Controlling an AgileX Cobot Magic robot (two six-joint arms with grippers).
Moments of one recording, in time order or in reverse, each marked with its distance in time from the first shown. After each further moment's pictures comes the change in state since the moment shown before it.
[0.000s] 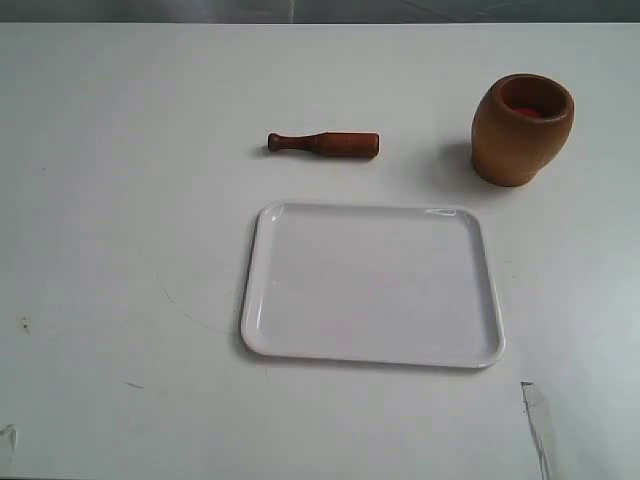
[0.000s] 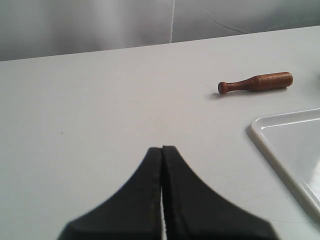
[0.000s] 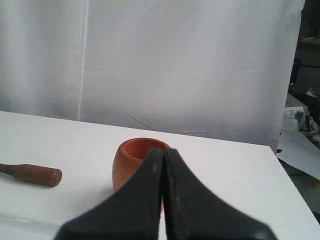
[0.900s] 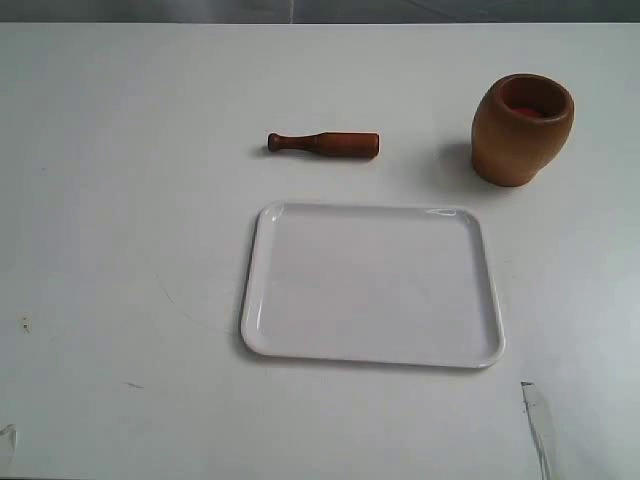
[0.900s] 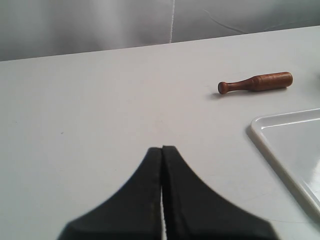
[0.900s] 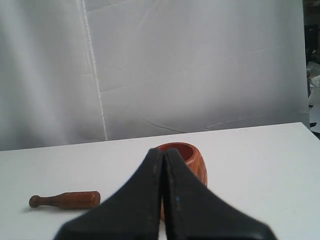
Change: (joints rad) left arm 0.000 0.000 0.000 0.000 0.000 0.000; right arm 0.000 0.000 0.000 0.249 -0.010 0.002
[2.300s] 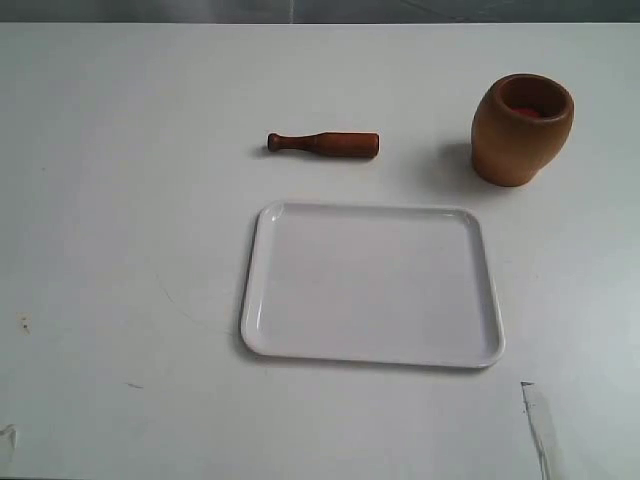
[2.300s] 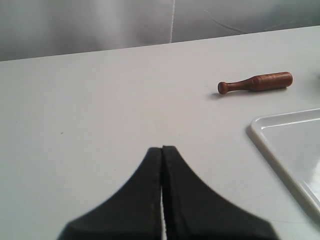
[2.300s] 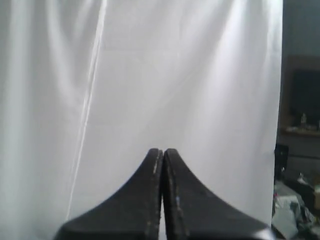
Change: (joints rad) left arm 0.000 0.000 0.000 0.000 0.000 0.000; right arm 0.000 0.335 -0.564 -0.166 -0.038 -0.104
